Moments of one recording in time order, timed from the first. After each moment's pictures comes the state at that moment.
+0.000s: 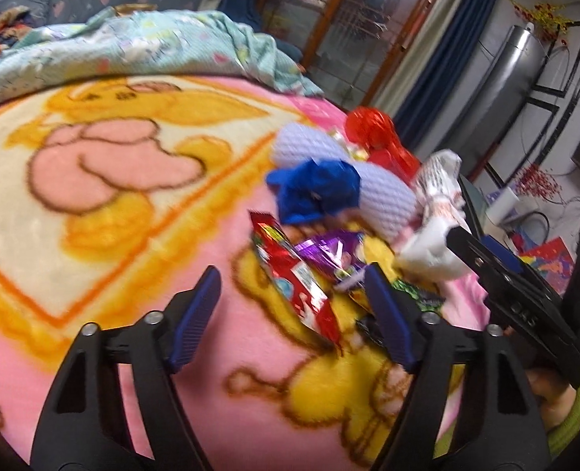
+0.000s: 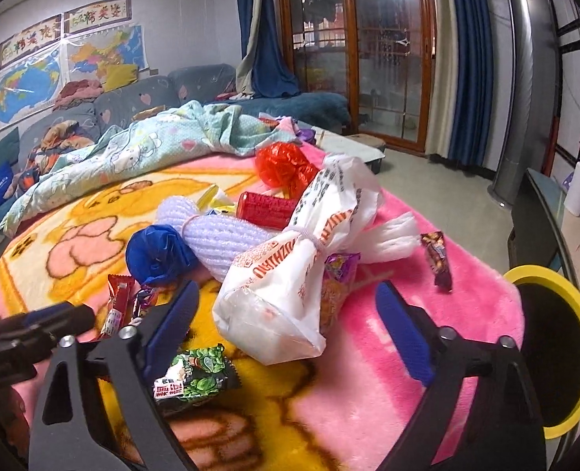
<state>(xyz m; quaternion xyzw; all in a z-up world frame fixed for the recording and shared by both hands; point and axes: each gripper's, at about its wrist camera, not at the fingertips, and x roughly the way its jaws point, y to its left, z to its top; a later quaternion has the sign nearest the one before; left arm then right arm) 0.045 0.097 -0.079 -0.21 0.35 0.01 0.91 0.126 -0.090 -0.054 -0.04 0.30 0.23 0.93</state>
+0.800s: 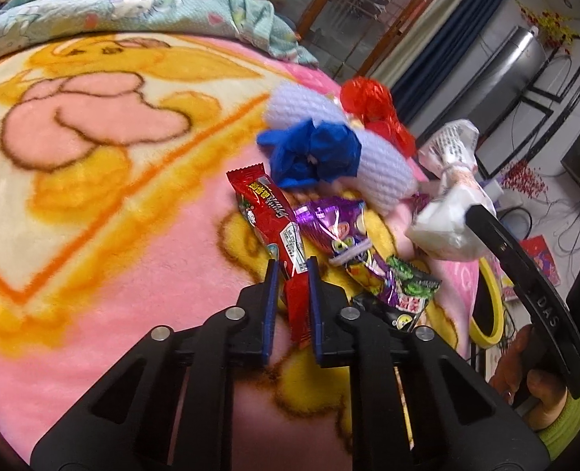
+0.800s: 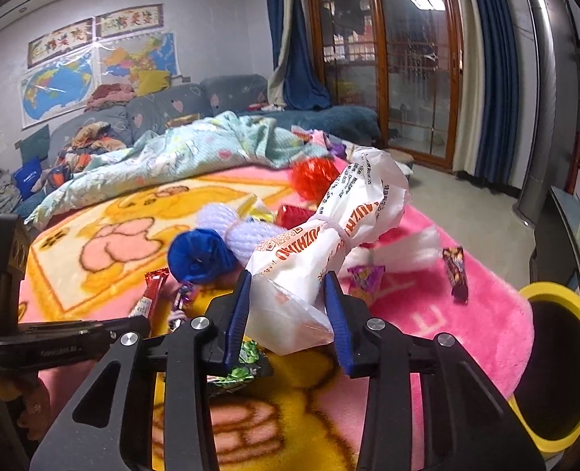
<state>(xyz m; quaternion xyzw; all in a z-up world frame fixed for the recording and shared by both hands) 0.049 0.108 -0.093 -0.25 0.38 -0.01 0.89 0.105 -0.093 -0.039 -0.04 0.27 0.29 0.92</state>
